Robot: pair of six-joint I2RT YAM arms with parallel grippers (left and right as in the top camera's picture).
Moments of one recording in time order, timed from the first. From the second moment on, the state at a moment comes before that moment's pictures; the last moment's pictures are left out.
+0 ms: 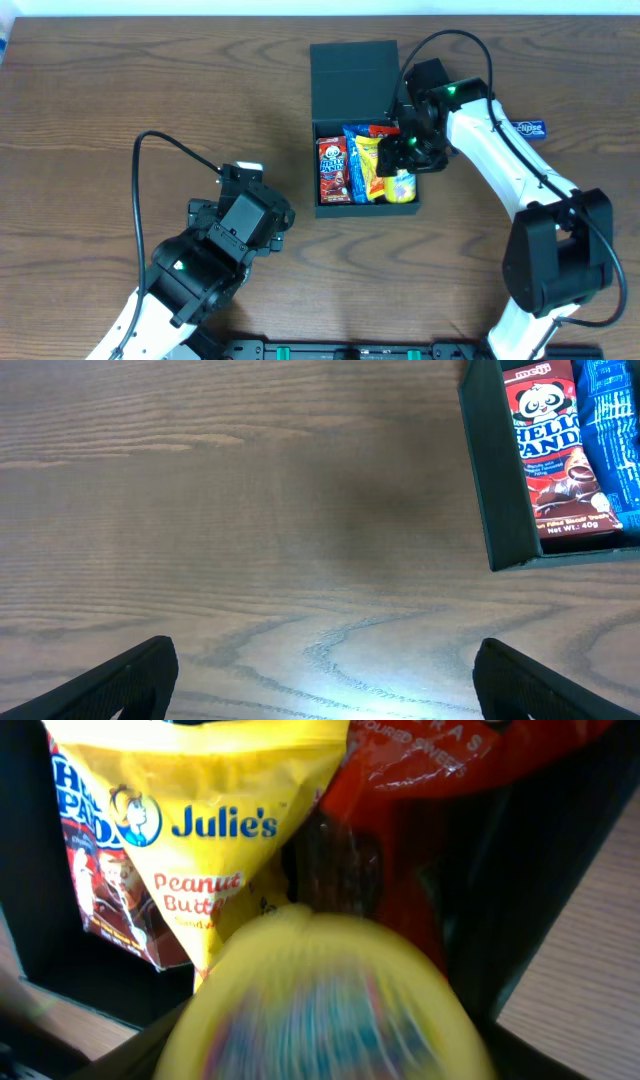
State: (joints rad) left arm -0.68 0.98 0.99 -1.08 -0.46 -0.45; right arm 0.32 1.92 1.51 -1.10 -0.30 0.13
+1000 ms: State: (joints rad) left arm -0.68 0.98 0.99 -1.08 -0.46 -0.45; right arm 0.33 1.71 1.54 -1.10 -0.30 0.12
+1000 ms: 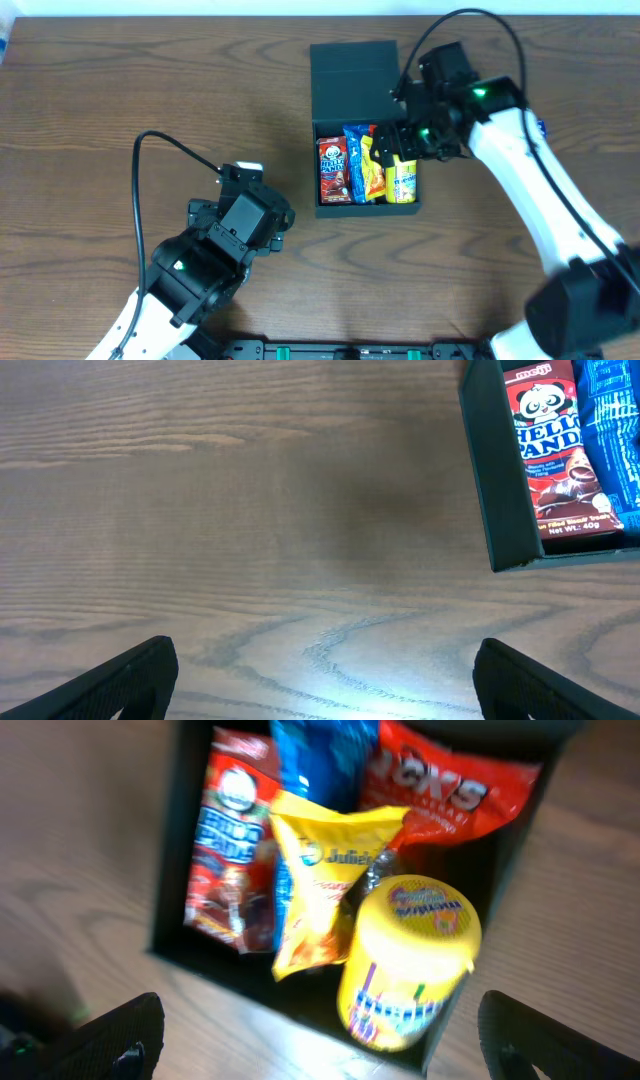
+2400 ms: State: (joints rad) left arm -0.68 0.98 0.99 -1.08 -0.46 -0.45; right arm -0.23 1.61 1.55 -1.06 -0.03 0.57
